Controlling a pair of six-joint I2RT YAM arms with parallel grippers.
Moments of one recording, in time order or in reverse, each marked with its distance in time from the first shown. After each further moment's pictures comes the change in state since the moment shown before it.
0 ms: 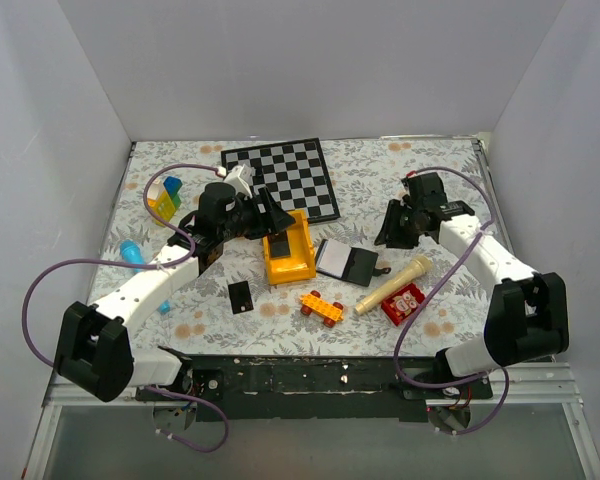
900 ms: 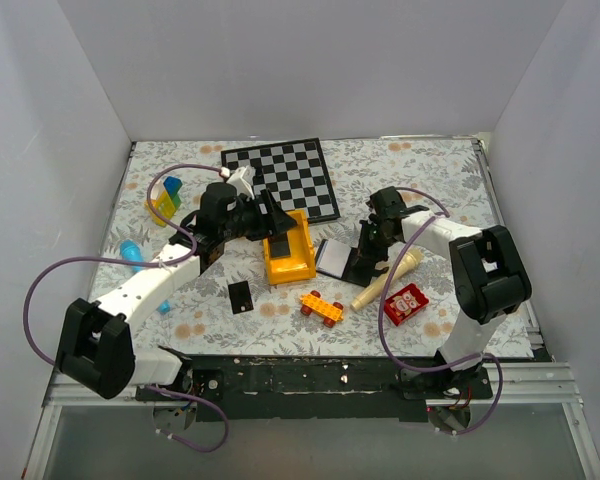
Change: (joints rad) left arm 0.000 0.012 0.000 0.000 0.040 0.003; right arm 0.130 0.286 0.013 0.145 -0.135 0.080
